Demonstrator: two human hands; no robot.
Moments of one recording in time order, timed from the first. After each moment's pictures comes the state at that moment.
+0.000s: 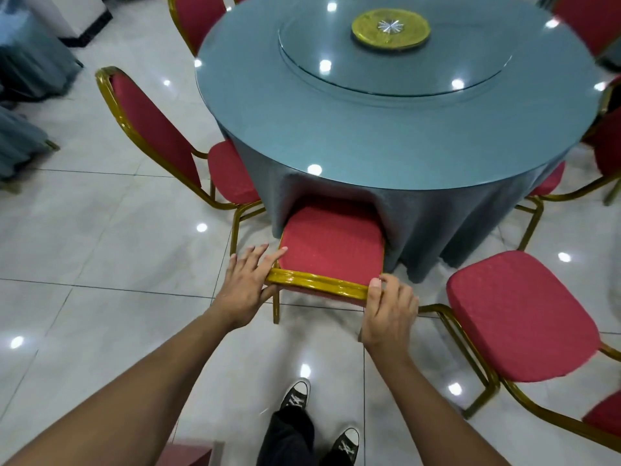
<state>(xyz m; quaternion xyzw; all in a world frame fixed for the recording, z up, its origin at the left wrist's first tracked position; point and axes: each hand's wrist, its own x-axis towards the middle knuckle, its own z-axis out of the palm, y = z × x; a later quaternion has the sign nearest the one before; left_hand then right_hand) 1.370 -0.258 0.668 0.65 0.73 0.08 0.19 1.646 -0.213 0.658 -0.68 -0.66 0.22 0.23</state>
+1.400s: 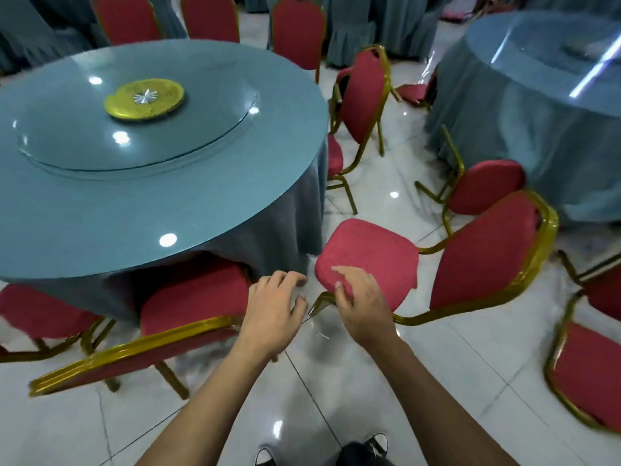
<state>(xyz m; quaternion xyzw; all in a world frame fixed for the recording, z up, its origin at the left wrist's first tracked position) 1.664 -0.169 0.777 0.82 0.52 0.14 0.21 1.846 -0.217 0.738 -0.73 -0.58 0.17 0.32</state>
